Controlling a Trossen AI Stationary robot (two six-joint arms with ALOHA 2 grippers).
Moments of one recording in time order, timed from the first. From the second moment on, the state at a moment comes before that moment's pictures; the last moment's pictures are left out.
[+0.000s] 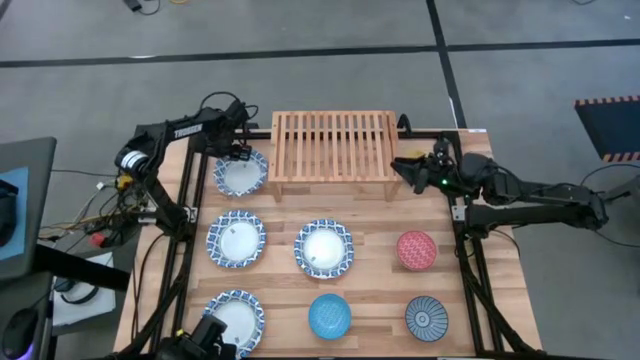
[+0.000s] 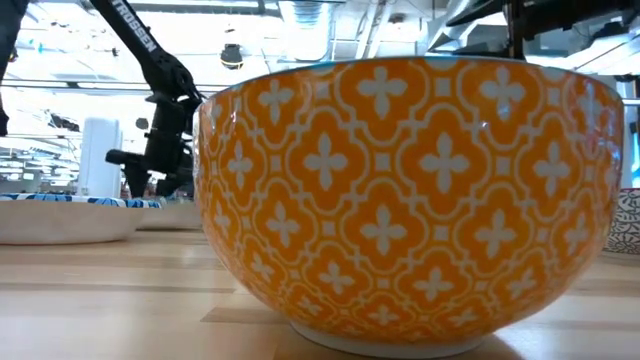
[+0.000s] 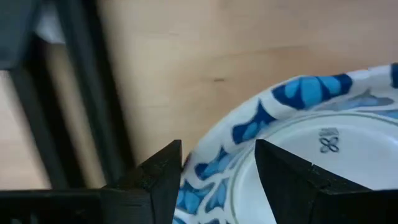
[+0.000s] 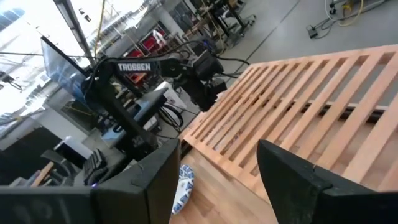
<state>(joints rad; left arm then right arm) 1.05 1.70 1.06 -0.85 -0.22 -0.40 -0.17 0.63 0.59 -0.03 0.27 0.72</state>
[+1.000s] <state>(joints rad) 1.01 1.46 1.39 -1.26 -0.27 -0.25 -0.19 0.63 0.59 -0.01 0.27 0.71</state>
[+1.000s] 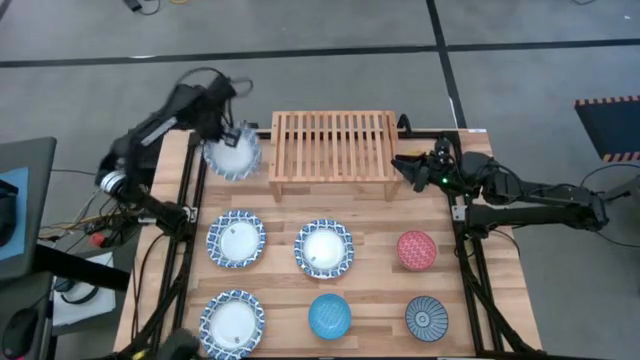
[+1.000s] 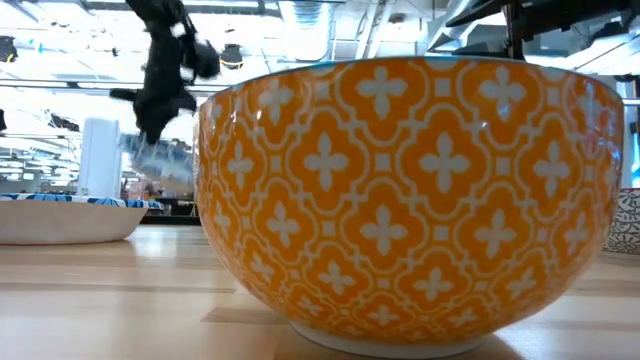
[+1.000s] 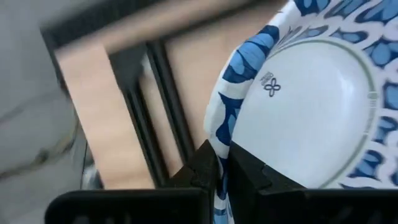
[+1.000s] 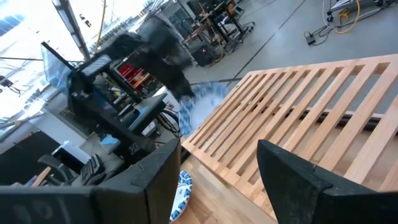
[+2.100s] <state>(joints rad) 0.73 1.61 1.60 -0.87 0.04 -0.43 -0.20 0.63 0.59 -0.01 0.26 0.77</state>
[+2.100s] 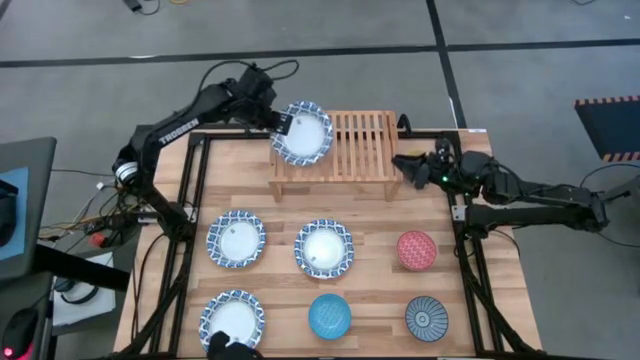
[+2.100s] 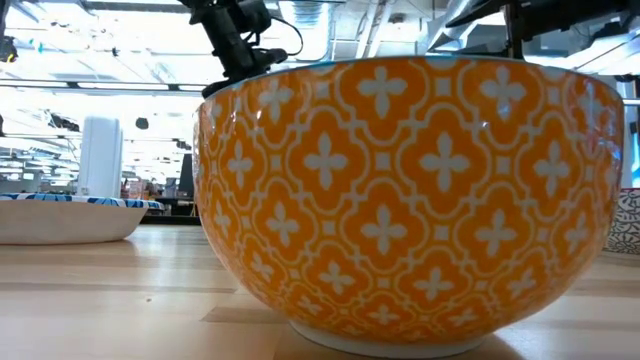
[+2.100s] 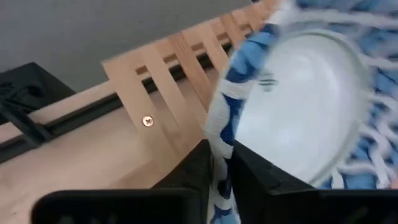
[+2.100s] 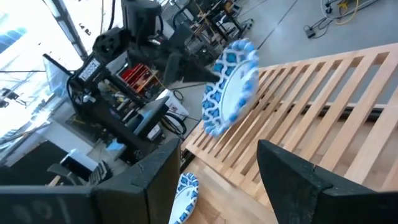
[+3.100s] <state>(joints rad) 0.54 1.08 1.18 -1.08 -0.11 -0.47 -0.20 0.63 0.59 -0.05 0.26 0.75</state>
